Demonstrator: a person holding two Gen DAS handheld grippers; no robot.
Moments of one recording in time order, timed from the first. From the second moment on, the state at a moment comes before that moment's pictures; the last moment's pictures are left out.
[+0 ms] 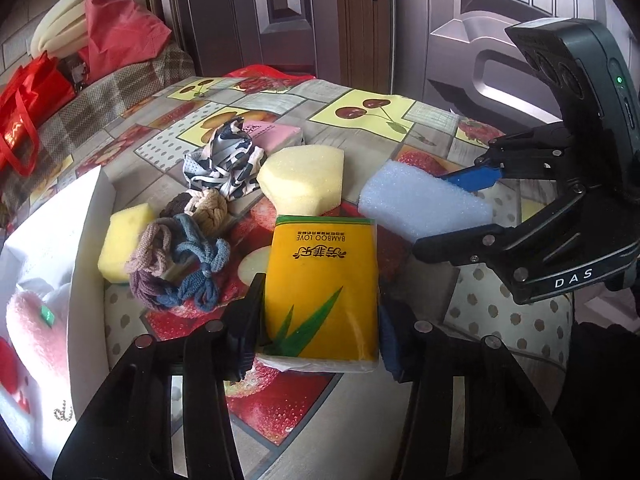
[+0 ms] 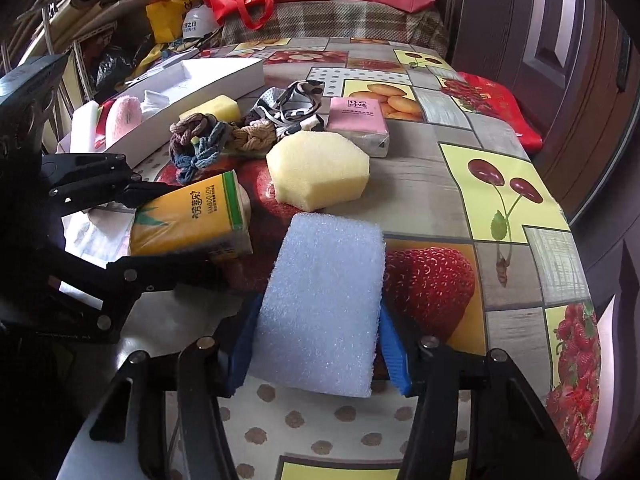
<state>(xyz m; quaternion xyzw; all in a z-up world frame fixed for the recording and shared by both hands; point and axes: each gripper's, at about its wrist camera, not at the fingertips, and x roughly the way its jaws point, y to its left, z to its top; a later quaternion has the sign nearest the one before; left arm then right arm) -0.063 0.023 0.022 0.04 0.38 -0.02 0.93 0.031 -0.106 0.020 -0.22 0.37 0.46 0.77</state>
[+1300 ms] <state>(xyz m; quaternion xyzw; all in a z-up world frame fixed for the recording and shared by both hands) -0.186 0.140 0.055 -0.04 0.15 0.29 0.94 -0.001 -0.059 0.071 -0.06 0.15 0.50 0.85</state>
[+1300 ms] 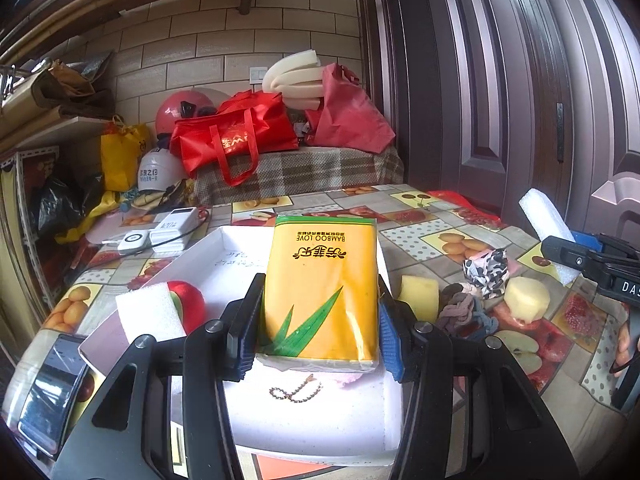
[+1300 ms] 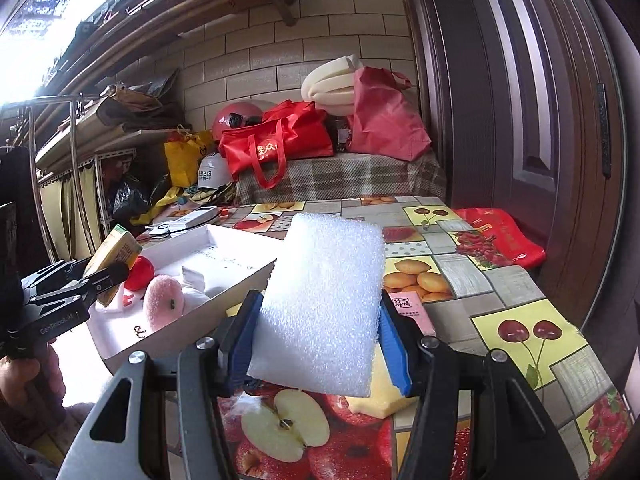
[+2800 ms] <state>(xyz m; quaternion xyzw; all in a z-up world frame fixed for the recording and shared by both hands) -0.201 0.221 0.052 -0.07 0.15 0.37 0.91 -0.066 0.044 0.055 -0.14 0.15 0.58 0.79</state>
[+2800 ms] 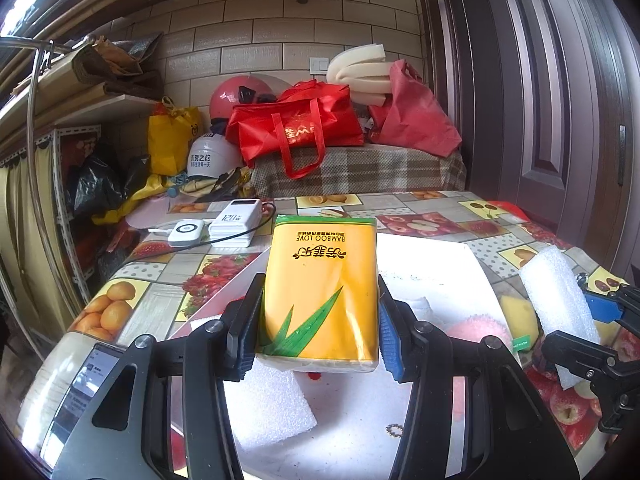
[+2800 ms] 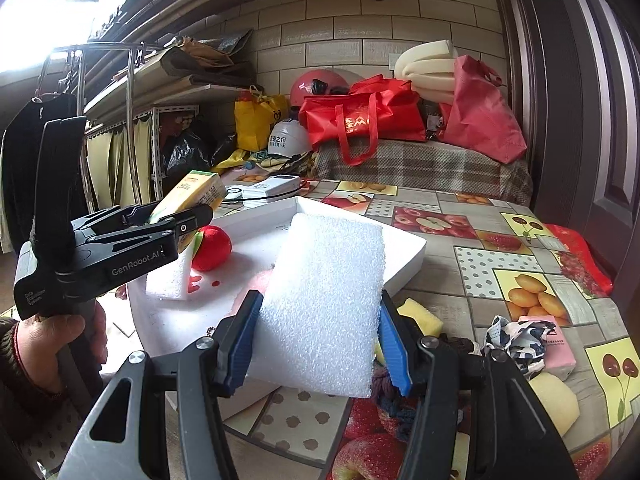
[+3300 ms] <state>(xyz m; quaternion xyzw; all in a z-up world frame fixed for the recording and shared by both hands) -0.185 0.247 0.050 -0.08 0.17 0.39 0.90 -0.039 0.113 0.053 -0.11 0.19 0.56 0.80</state>
